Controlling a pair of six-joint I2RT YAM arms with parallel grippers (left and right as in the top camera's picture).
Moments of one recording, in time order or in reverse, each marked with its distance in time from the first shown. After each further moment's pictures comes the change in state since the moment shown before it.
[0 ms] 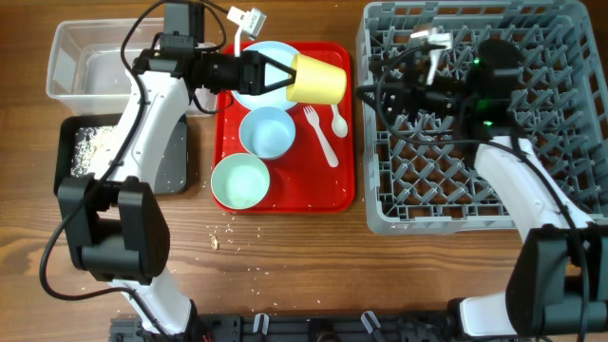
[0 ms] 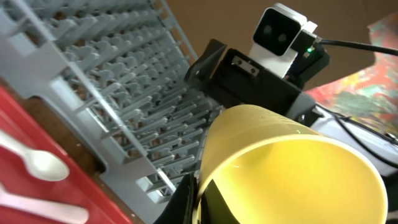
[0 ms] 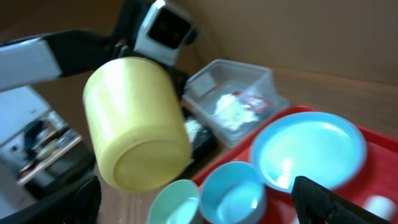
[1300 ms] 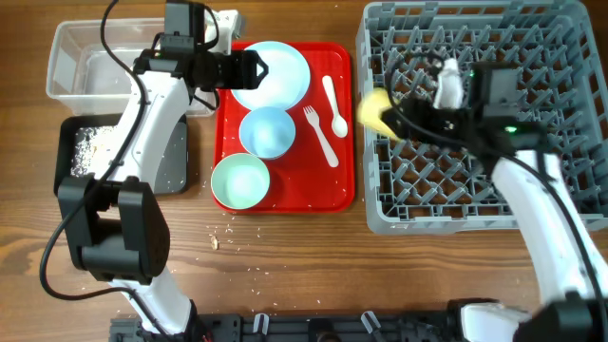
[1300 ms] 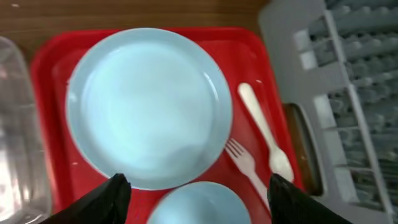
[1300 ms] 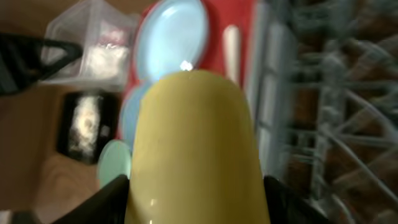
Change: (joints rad) left arm 0.003 0.000 0.000 -0.001 -0.925 -0.014; right arm 0.000 -0.209 0.114 -1.023 0.721 -0.026
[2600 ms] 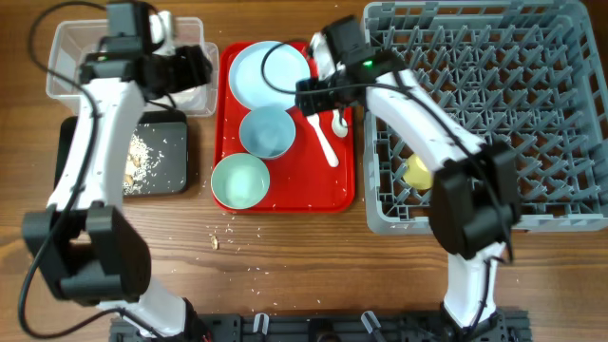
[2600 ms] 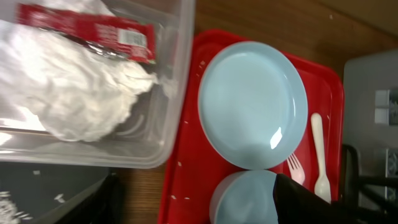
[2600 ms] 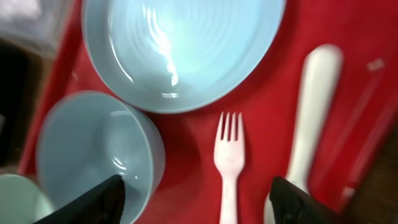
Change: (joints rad) left arm 0.164 -0.106 0.000 -0.155 -0.165 -0.154; right arm 0.402 0.704 0.593 -0.044 0.249 -0.121
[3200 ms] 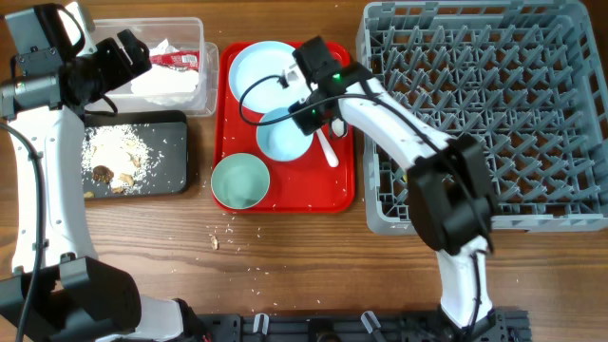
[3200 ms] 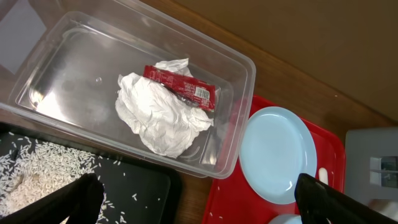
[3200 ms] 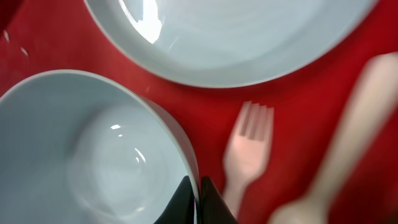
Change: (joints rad) left arm 0.214 -0.164 0.000 -0.003 -0.010 -0.014; right arm 0.079 0.033 0.029 -0.052 0.160 -0.230
